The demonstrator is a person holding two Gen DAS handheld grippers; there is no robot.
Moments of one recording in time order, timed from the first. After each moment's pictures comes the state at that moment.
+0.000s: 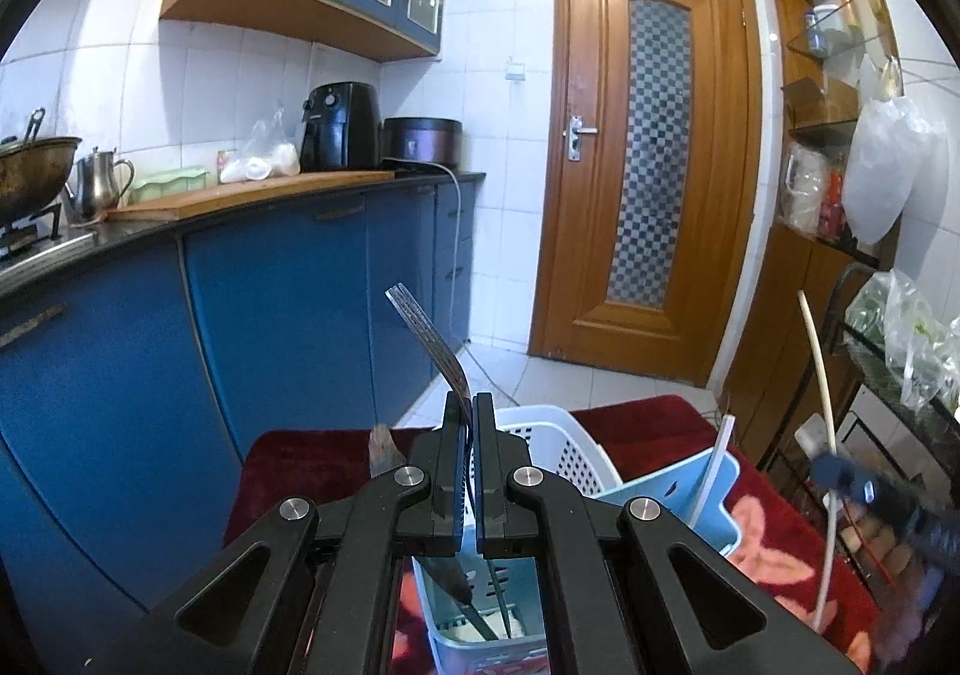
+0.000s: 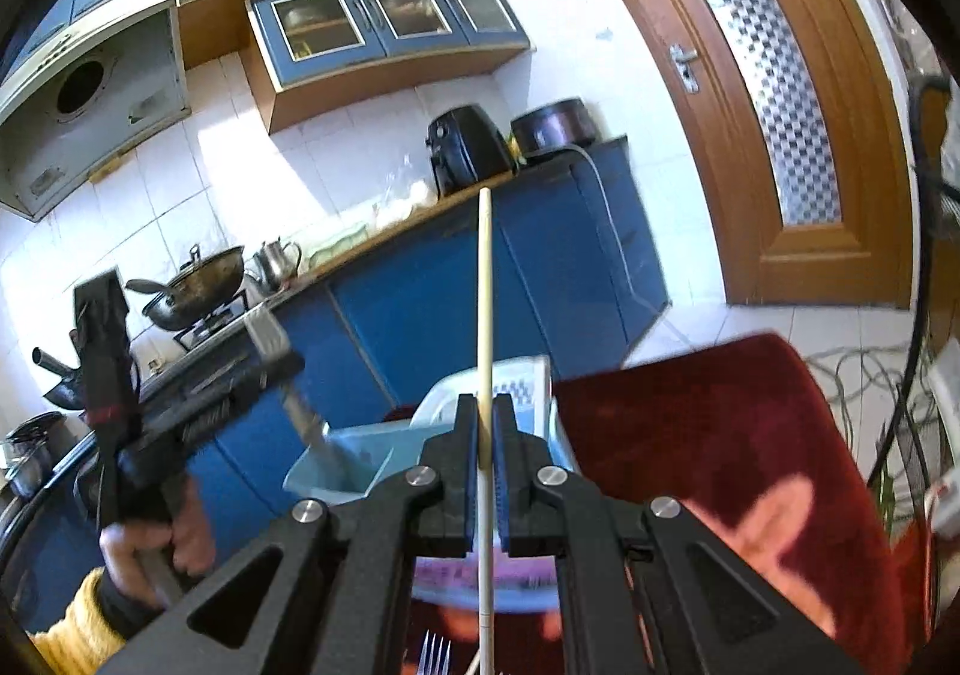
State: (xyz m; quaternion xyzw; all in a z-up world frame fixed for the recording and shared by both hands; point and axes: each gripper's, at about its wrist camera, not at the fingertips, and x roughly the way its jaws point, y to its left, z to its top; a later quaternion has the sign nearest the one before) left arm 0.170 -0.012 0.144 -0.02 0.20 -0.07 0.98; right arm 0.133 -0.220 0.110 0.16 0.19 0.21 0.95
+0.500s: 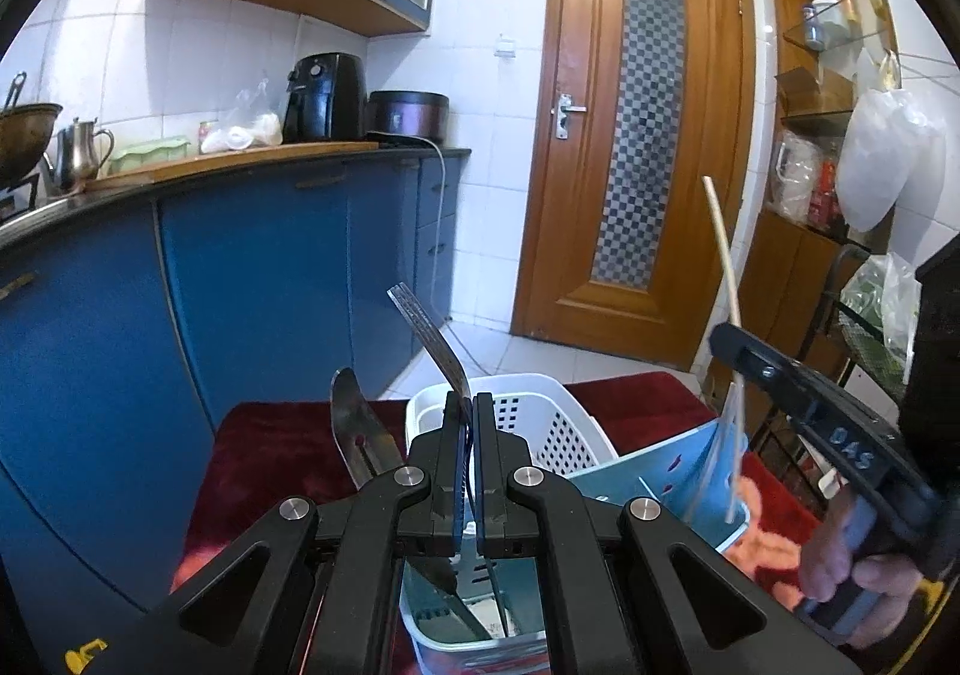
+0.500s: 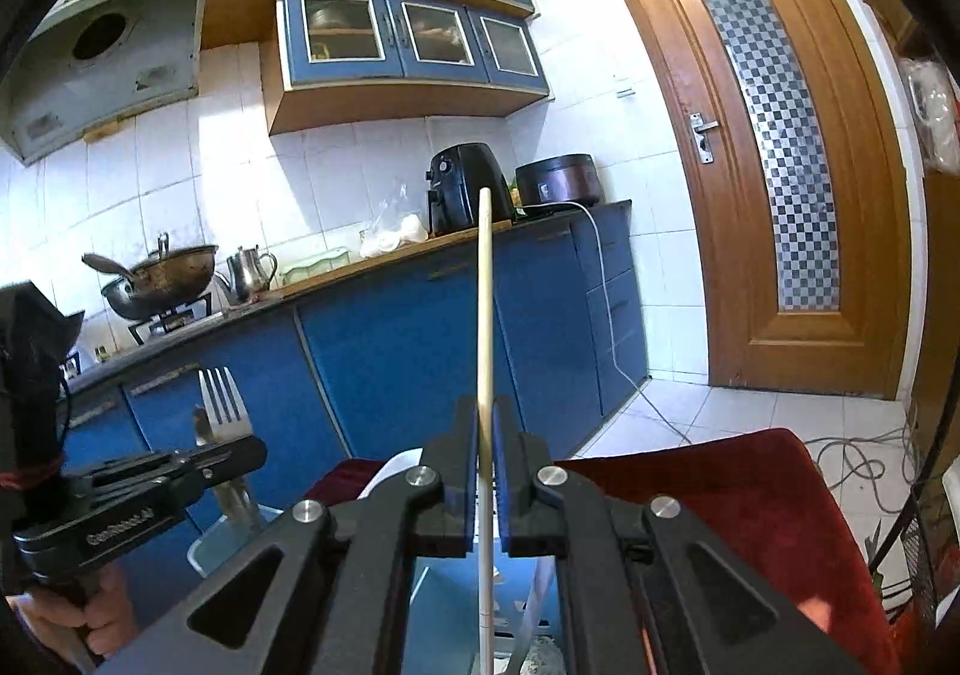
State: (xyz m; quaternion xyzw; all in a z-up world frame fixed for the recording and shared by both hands) left arm 0.186 -0.012 0.120 -0.03 0.22 -0.09 0.97; right arm 0.189 -0.181 0.101 0.09 0.13 0.18 0.97
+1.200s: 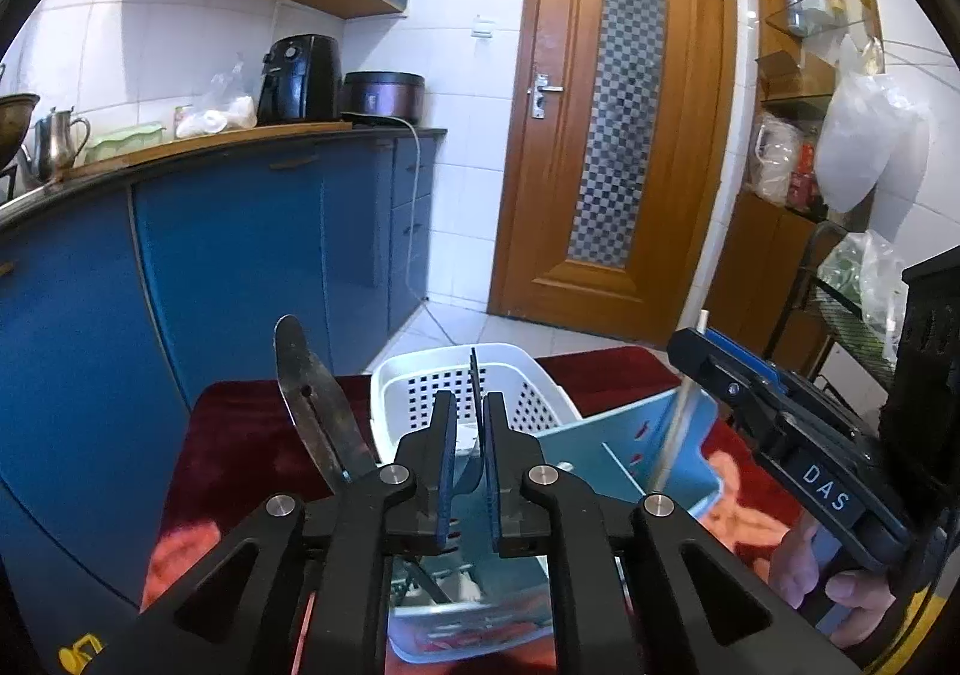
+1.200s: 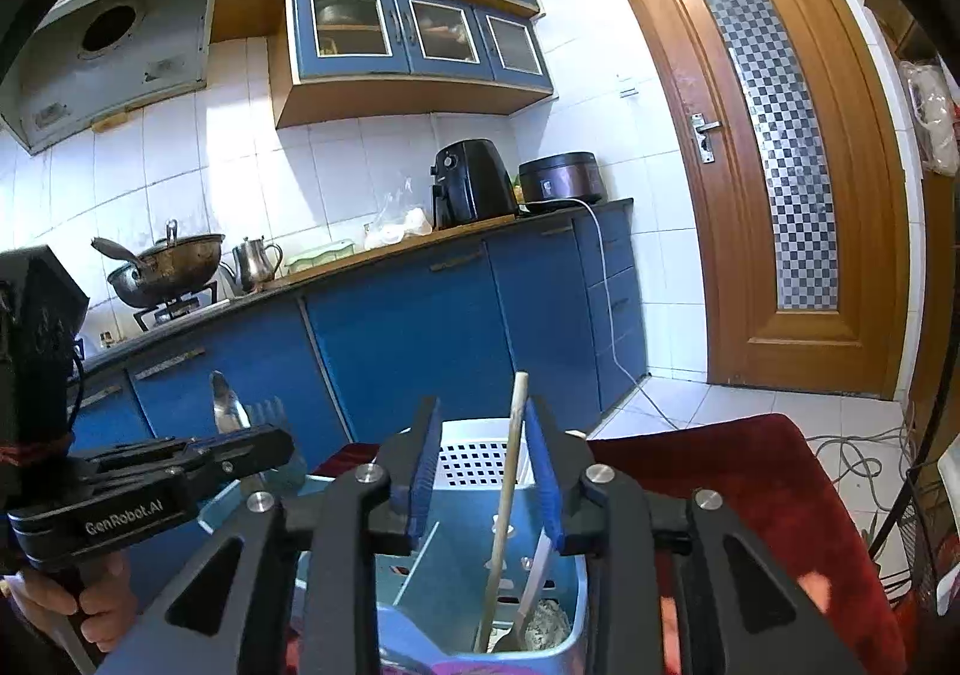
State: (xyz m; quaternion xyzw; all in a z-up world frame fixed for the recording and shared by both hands) left arm 0.180 -0.025 0.114 -0.03 0.24 -0.12 0.96; right arm 0.166 -0.181 0.097 0.09 0.13 0.18 0.97
